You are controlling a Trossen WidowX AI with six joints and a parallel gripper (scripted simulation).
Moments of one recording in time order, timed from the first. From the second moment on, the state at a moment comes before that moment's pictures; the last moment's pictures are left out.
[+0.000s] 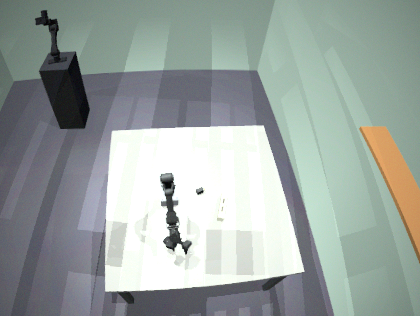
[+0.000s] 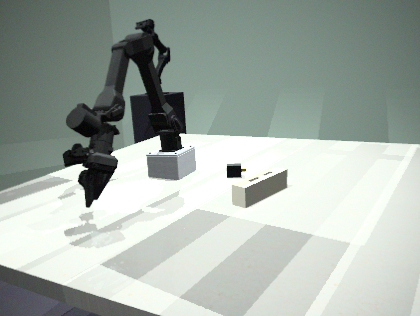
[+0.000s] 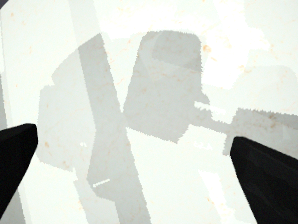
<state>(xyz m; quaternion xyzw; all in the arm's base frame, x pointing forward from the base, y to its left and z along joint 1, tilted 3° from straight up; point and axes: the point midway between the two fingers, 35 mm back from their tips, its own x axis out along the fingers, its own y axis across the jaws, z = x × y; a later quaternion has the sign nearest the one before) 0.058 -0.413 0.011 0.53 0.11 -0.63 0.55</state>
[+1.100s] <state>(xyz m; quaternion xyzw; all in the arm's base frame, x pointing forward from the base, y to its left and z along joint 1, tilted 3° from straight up) 0.188 -0.323 0.005 0.45 0.33 -0.48 0.68</state>
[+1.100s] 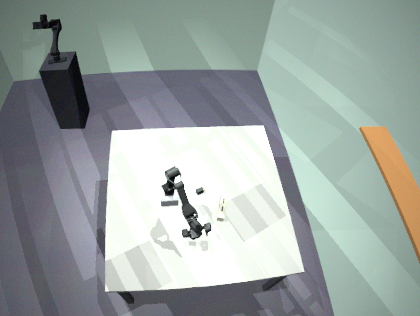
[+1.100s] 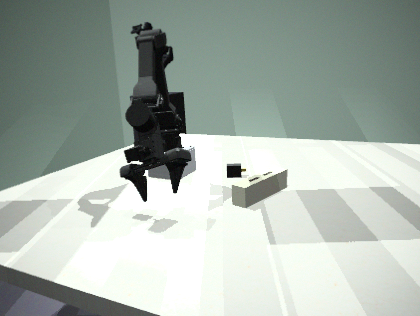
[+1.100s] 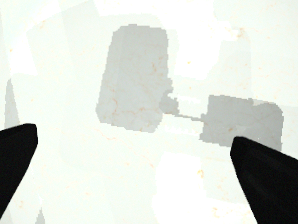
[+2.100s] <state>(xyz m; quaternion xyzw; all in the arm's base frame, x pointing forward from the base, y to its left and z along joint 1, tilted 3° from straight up) 0.256 -0.211 0.001 0.31 0.51 -0.32 0.74</state>
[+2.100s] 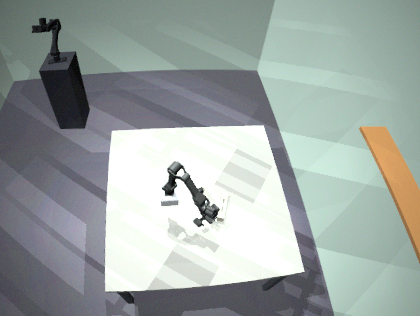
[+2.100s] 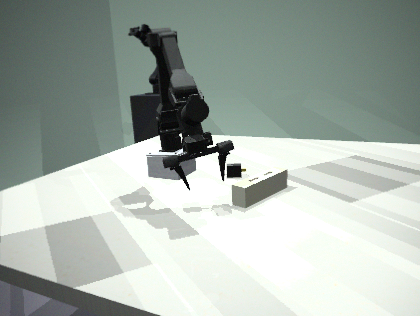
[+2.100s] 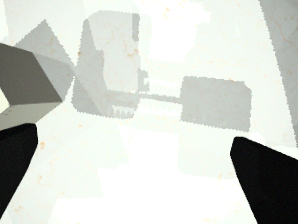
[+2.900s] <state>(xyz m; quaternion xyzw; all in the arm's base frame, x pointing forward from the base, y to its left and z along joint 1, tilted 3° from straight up) 0.269 -0.121 0.001 0.17 0.62 -0.18 0.75</state>
